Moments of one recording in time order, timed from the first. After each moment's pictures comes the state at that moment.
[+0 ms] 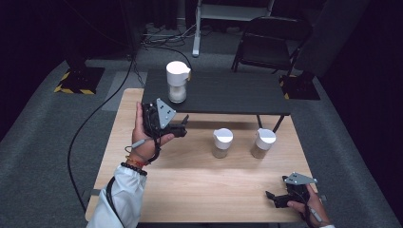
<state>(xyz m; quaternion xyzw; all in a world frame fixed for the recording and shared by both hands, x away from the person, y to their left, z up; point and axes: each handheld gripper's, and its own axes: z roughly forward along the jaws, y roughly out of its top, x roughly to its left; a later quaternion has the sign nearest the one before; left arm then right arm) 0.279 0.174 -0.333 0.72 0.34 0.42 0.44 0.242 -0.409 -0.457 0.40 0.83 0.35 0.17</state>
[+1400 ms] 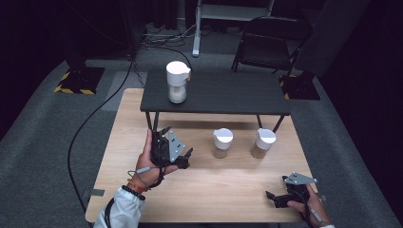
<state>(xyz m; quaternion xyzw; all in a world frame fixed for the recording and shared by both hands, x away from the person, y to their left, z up) 0.248 0.163 -0.386 0.79 0.29 0.38 0.39 0.242 -0.410 -0.457 0.40 0.83 0.35 0.17</state>
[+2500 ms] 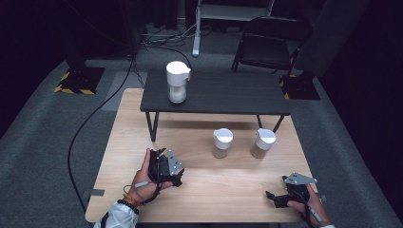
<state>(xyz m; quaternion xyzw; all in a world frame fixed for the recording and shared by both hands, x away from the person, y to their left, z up) 0.250 0.167 -0.435 0.84 0.31 0.33 0.29 0.242 -0.409 -0.457 0.40 0.83 0.35 0.17</state>
